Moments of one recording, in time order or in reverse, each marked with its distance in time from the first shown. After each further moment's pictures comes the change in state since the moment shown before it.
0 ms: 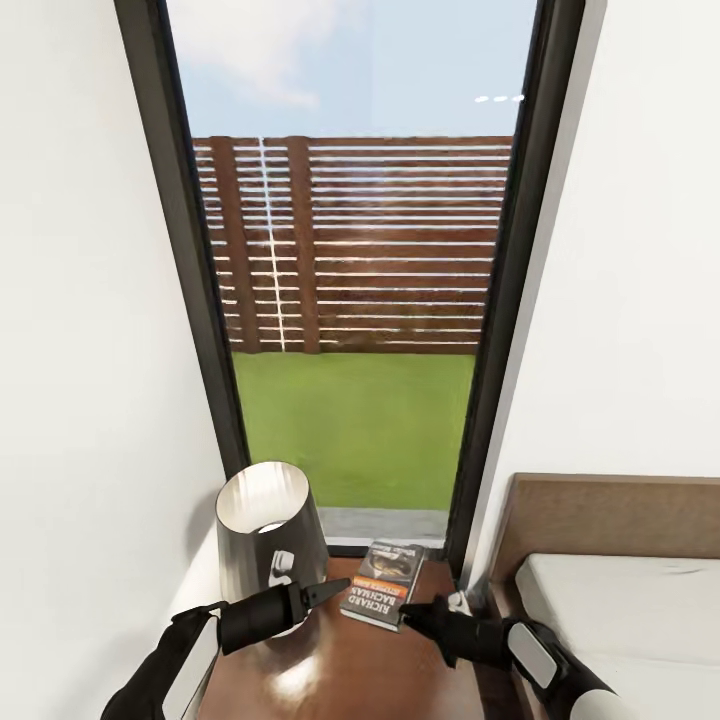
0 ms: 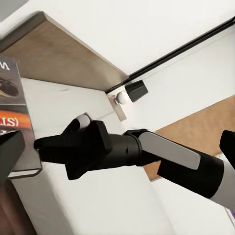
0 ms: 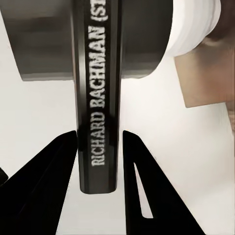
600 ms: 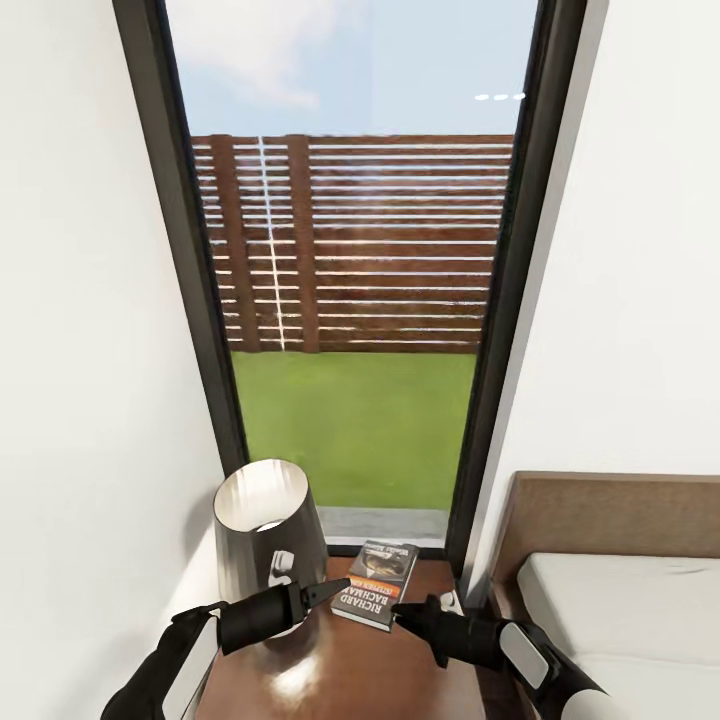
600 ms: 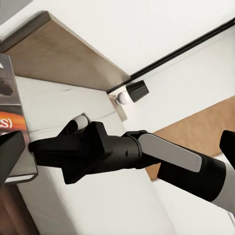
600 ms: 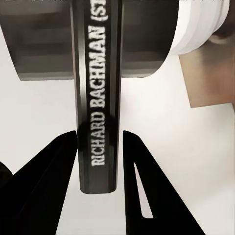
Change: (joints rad) left arm 0.000 0.000 0.001 0.001 0.000 0.000 0.000; right arm 0.000 0.024 -0.004 0.002 0.002 -0.004 0.002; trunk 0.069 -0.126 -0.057
